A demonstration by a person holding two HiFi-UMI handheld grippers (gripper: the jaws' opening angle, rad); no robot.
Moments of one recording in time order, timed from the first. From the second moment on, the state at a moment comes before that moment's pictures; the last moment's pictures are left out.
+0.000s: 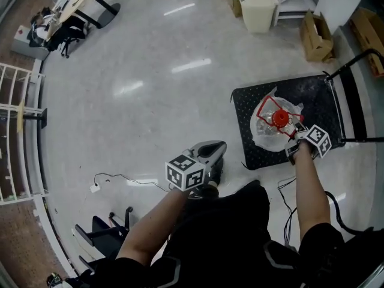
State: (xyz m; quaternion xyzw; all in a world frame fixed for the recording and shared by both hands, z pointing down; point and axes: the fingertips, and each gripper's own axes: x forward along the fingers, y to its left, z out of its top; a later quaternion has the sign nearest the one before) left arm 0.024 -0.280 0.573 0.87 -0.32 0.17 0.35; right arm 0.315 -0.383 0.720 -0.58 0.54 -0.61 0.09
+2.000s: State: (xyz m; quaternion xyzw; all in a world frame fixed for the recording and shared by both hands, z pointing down) left arm 0.239 -0.273 0.384 0.98 -0.05 0.09 0.17; right arm 0.373 -0.225 0.404 -0.73 0.64 -0.21 -0.11
